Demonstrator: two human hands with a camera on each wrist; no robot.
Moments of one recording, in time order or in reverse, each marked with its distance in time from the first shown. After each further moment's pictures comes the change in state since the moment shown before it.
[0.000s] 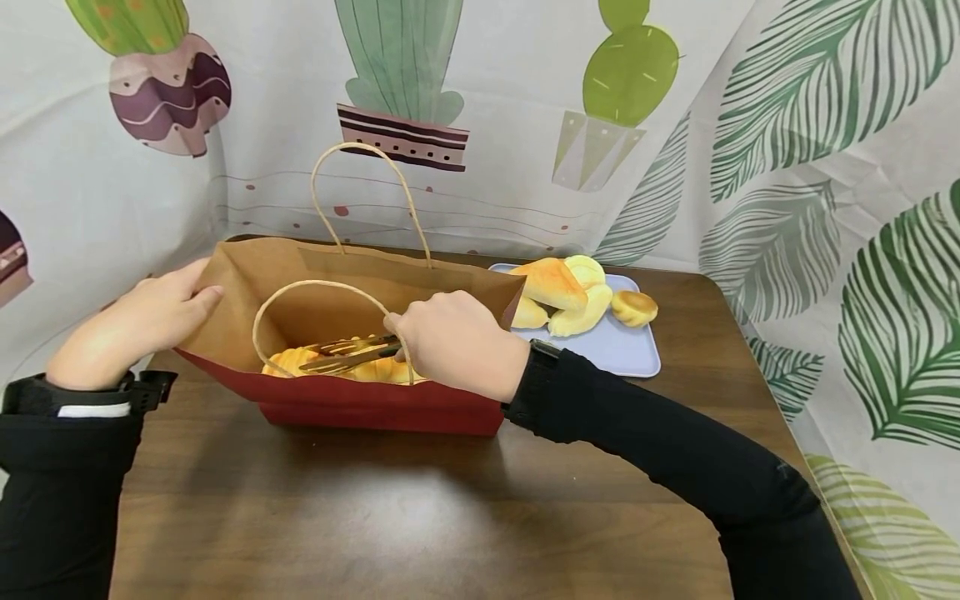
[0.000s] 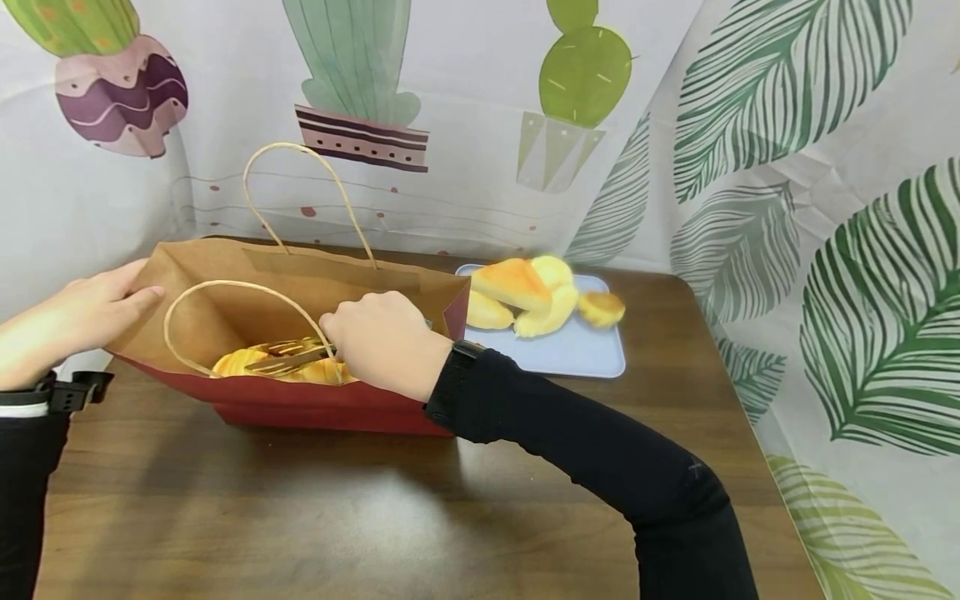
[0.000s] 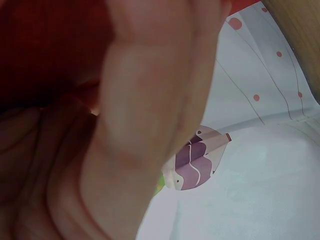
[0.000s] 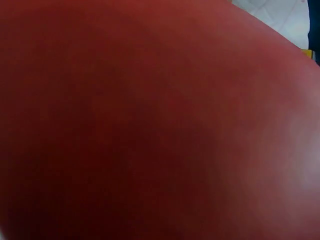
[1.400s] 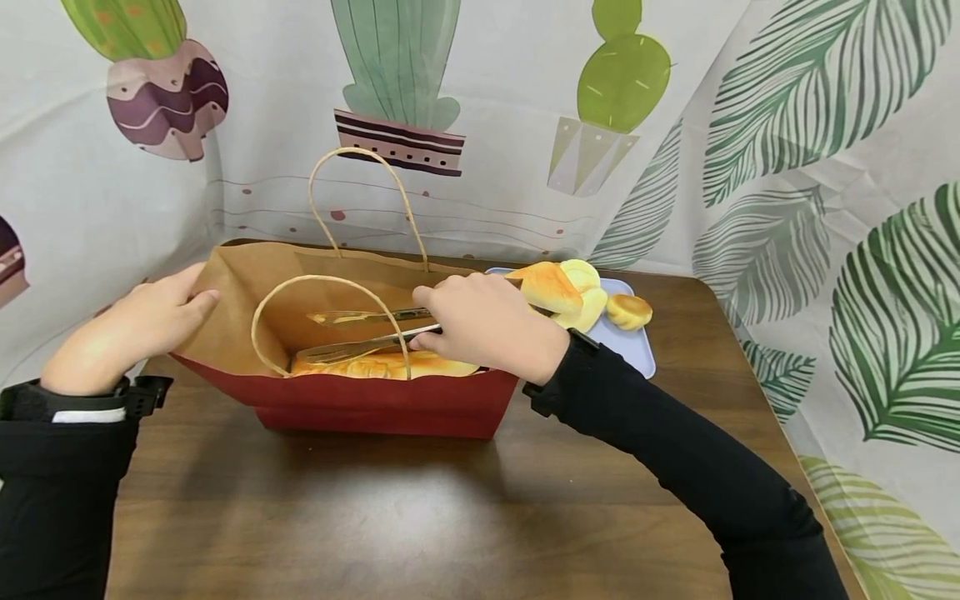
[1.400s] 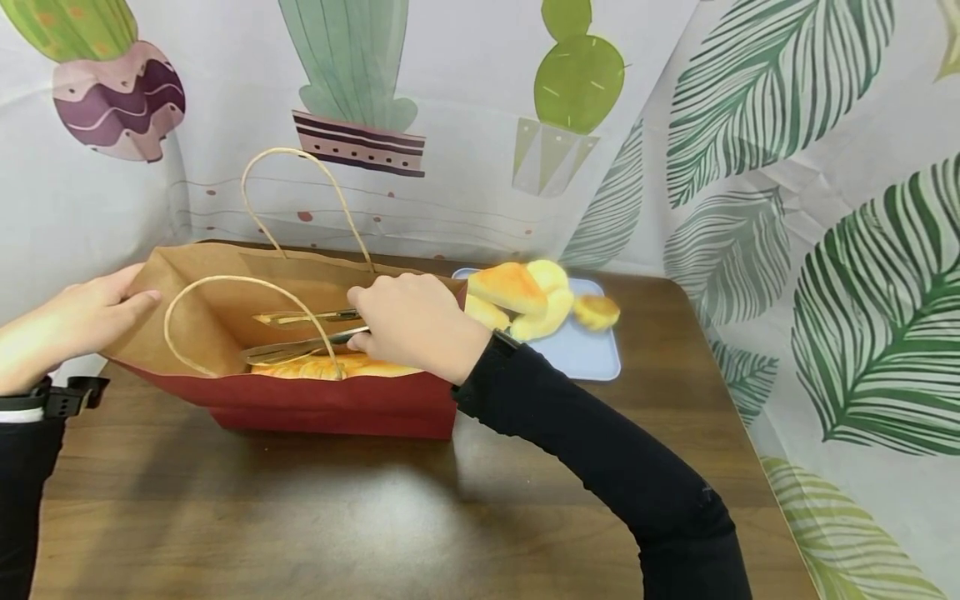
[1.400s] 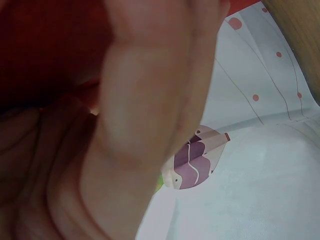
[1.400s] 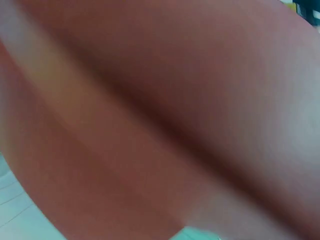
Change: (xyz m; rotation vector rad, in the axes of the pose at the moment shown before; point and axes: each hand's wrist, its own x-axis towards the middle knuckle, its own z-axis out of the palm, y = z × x) left_hand 0.000 -0.001 0.002 0.015 0.044 0.030; right_hand -0.009 0.027 -0.020 0.130 -0.158 0.138
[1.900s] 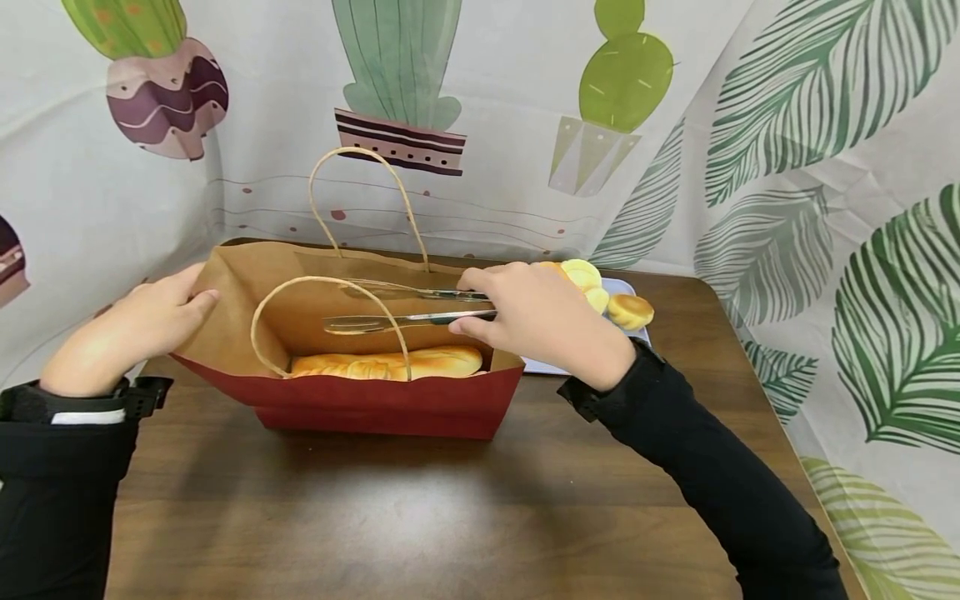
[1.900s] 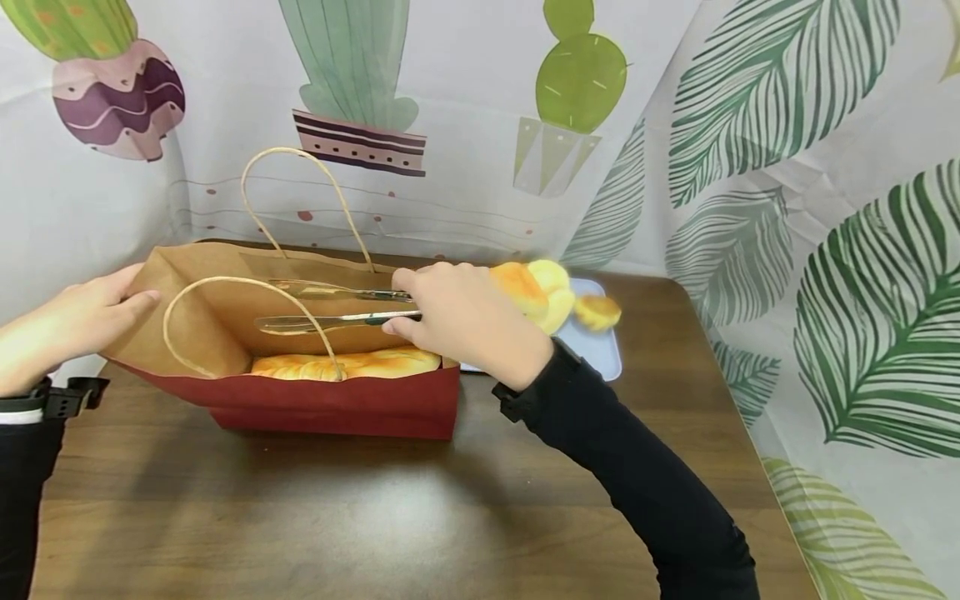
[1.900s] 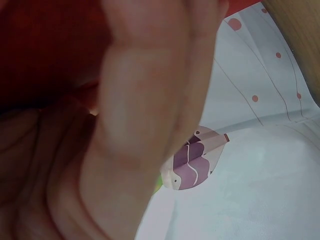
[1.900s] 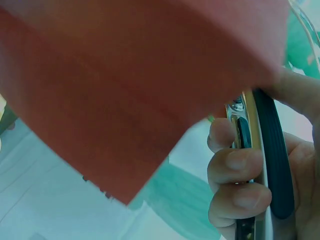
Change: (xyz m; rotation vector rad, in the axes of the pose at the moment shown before) left_hand -0.002 0.005 -0.002 0.004 -0.022 -0.018; right_hand -0.035 0.033 -0.005 0.152 0.198 0.034
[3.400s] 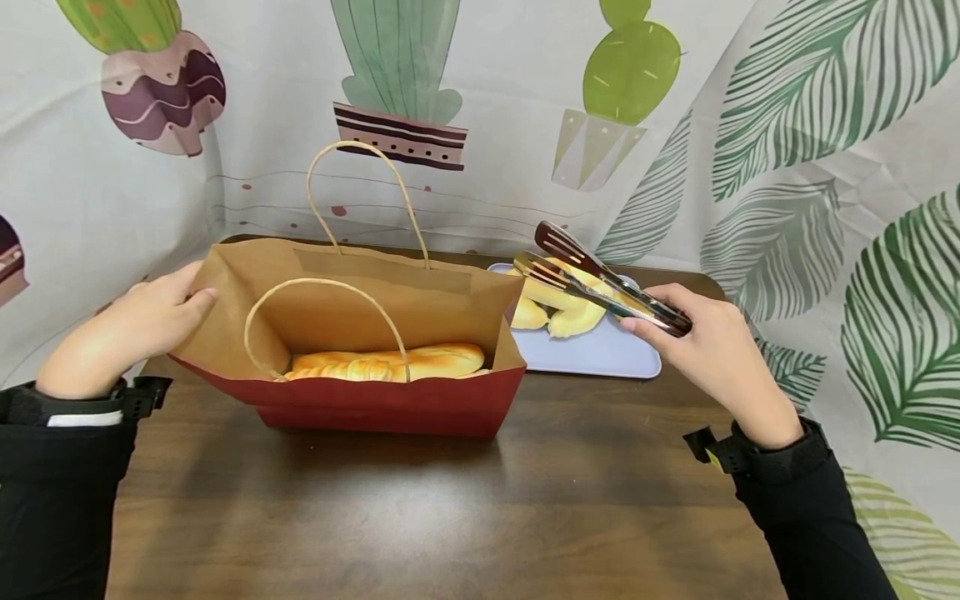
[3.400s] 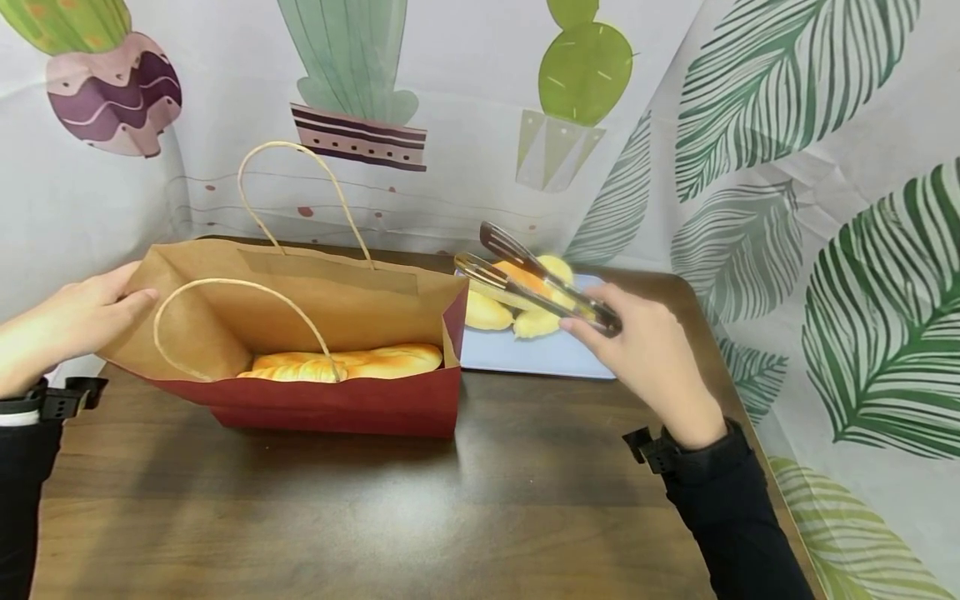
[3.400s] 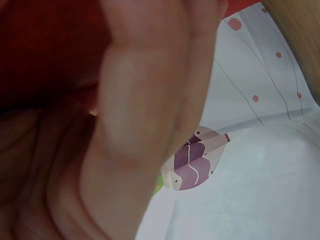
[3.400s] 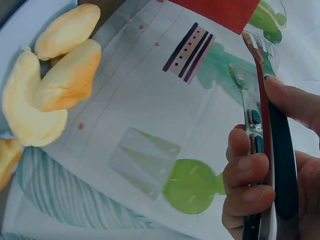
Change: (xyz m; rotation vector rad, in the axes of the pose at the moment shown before) left_hand 0.001 0.001 0.001 -0.009 0.013 0.005; right_hand -0.116 0.105 0.015 0.219 0.308 0.376
